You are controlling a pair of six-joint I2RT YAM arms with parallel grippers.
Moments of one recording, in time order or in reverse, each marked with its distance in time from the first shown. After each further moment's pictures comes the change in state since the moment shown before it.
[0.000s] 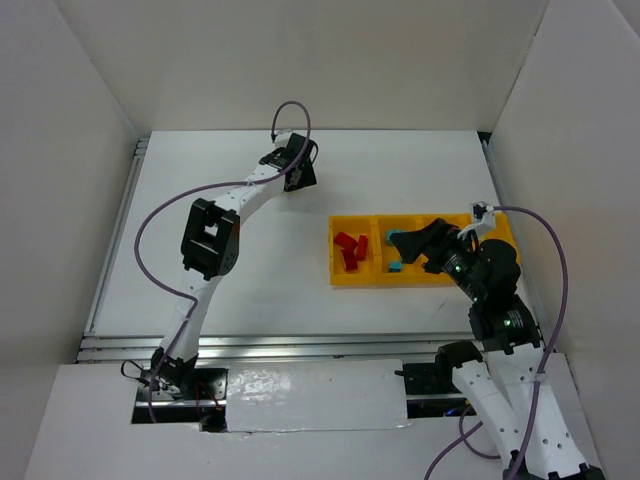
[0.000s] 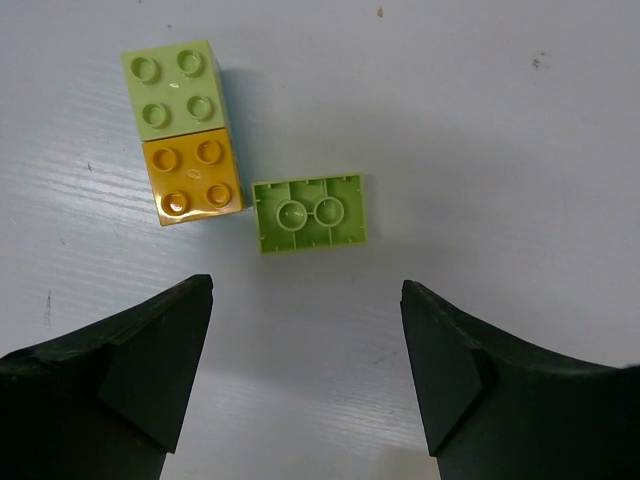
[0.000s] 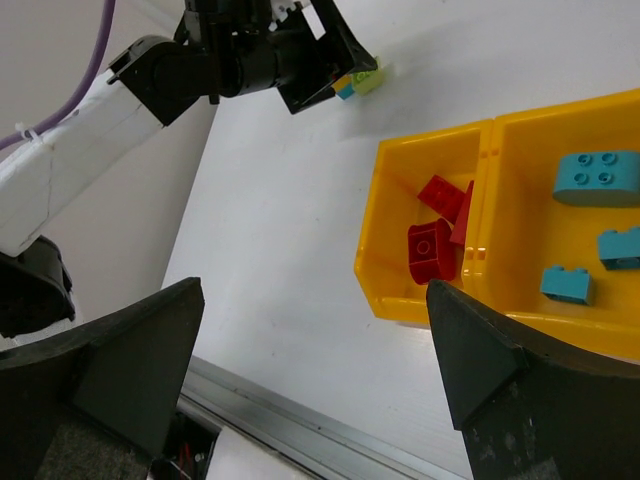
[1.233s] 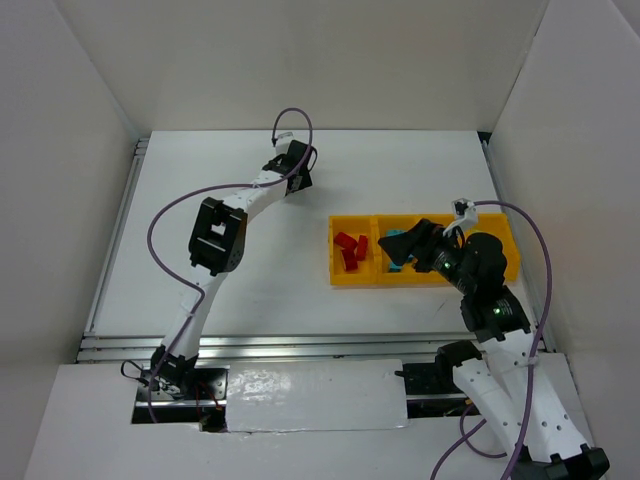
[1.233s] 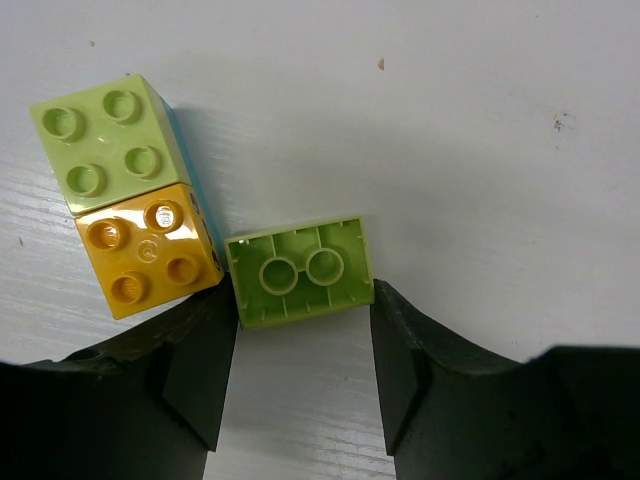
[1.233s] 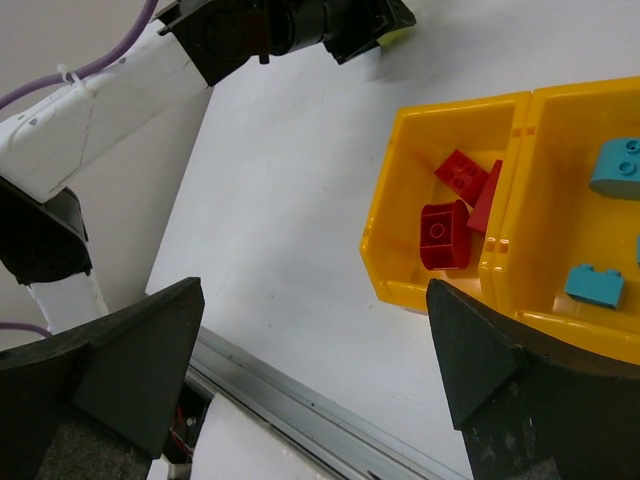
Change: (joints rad) left arm 0.029 0.126 0.028 0.158 -0.009 0.006; right arm 0.038 0.074 -0.052 0.080 -0.072 -0.033
